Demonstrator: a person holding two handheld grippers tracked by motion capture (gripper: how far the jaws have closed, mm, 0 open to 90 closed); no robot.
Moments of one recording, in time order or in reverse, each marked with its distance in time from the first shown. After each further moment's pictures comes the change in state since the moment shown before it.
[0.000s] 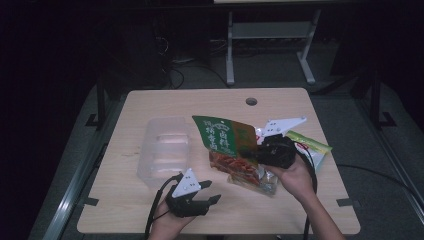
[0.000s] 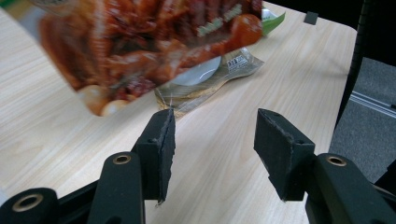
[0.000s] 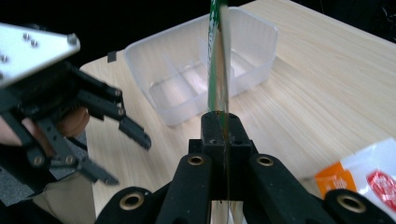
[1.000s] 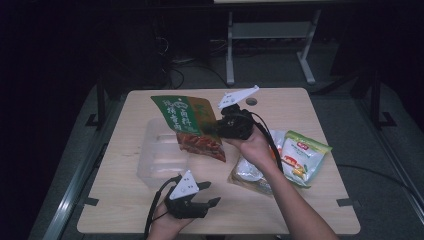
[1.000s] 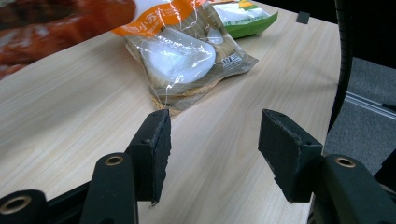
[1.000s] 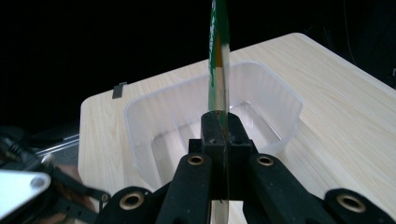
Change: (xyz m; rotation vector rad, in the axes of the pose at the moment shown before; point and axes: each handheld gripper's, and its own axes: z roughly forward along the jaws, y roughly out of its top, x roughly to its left) left arm 0.001 -0.006 -0.001 -0.012 -0.026 -0.003; right arm -0.002 0.086 0.070 -0.019 0.073 -0.075
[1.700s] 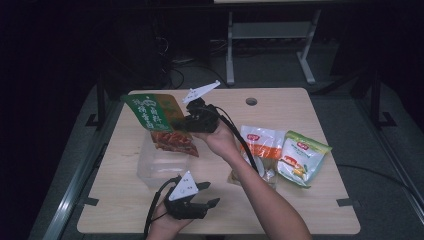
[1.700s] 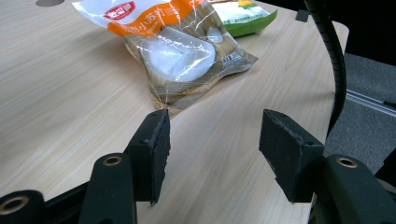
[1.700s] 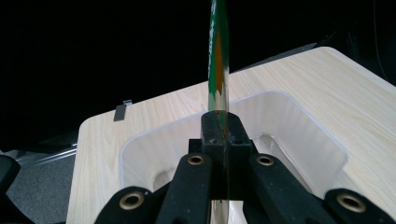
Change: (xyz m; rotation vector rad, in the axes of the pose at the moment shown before) left arm 0.000 -0.002 -0.001 -0.005 -0.001 0.021; right arm 0.002 0.034 0.076 -0.001 0.058 -0.005
